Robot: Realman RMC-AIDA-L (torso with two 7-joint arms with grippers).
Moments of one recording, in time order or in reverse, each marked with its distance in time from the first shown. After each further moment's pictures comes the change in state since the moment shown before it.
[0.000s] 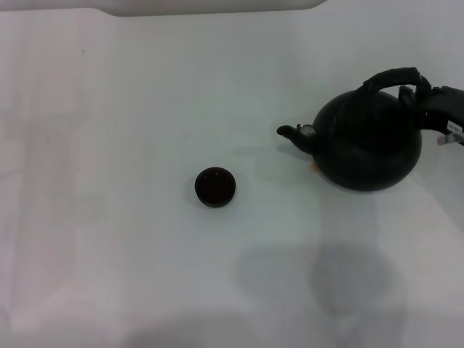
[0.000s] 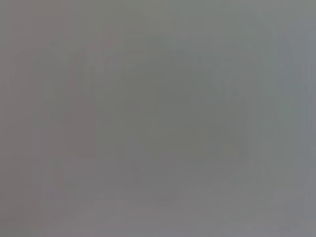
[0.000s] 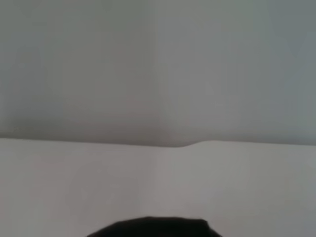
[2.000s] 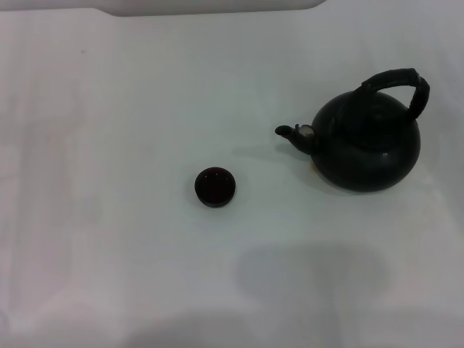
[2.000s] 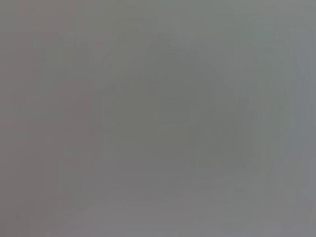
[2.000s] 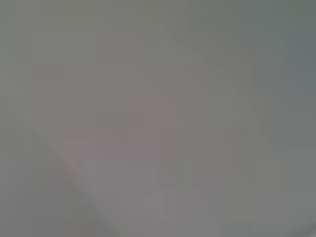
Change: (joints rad) left arm 0.011 -0.003 0.000 0.000 -0.004 0.000 -0.011; right arm 0.358 0.015 1.265 1.407 1.763 1.041 -1.943
